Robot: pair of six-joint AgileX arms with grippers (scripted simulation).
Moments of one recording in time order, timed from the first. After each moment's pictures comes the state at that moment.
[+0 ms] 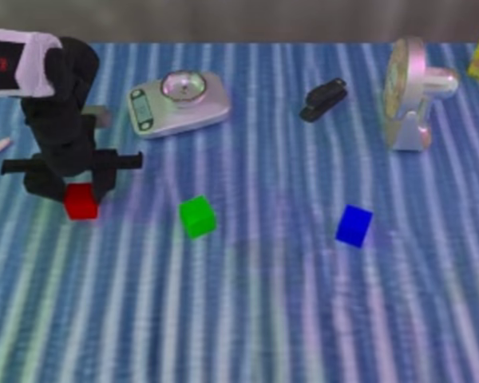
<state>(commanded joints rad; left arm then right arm) -0.17 2.32 1.56 -0.81 0.00 -0.18 0.00 0.00 0.00 0.00 0.00 0.00</state>
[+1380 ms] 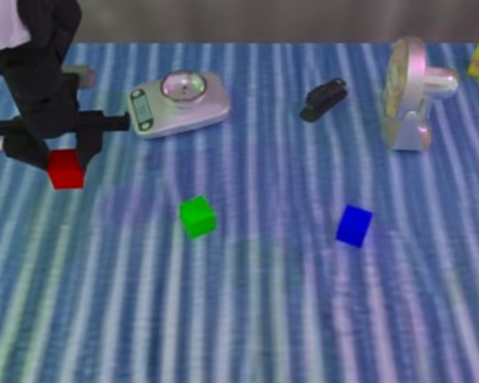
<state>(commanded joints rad) -0.15 2.19 1.69 -1.05 0.00 -0.18 0.00 0.00 0.00 0.00 0.00 0.00</state>
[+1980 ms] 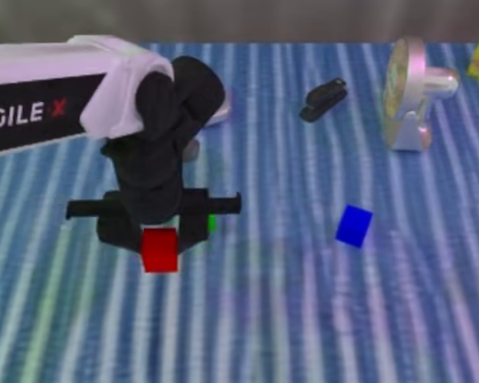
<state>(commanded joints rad) -0.58 1.89 1.32 -0.99 -0.02 -0.58 0.00 0.00 0.00 0.00 0.00 0.00</state>
